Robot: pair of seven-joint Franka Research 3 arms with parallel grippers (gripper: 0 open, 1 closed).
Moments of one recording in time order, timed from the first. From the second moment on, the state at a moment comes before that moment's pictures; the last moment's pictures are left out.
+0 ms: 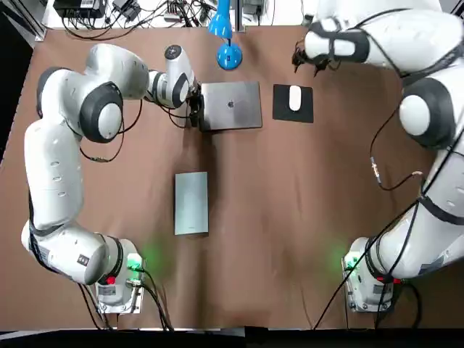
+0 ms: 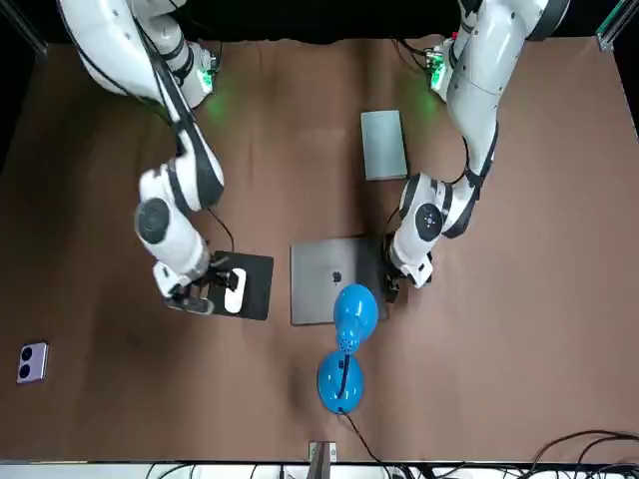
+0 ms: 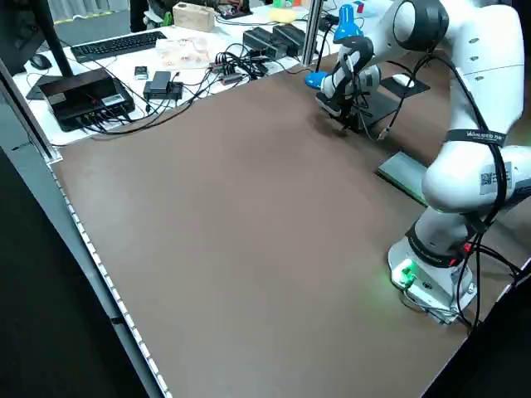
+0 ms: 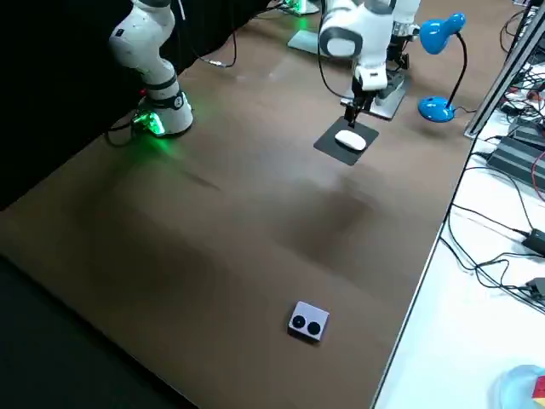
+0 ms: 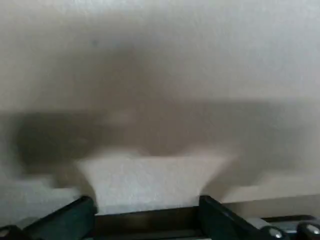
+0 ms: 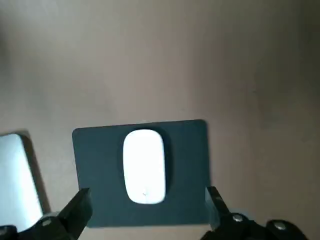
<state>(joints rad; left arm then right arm) -0.39 0.70 -0.11 -1.88 -0.14 2.67 -1.85 0.24 0.43 0.07 -1.77 0.00 2.27 0.48</state>
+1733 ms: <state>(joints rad) -0.23 0.44 -0.10 -1.87 -0.08 2.38 -1.50 -0.14 0.31 0.07 -1.34 0.00 1.49 0.07</state>
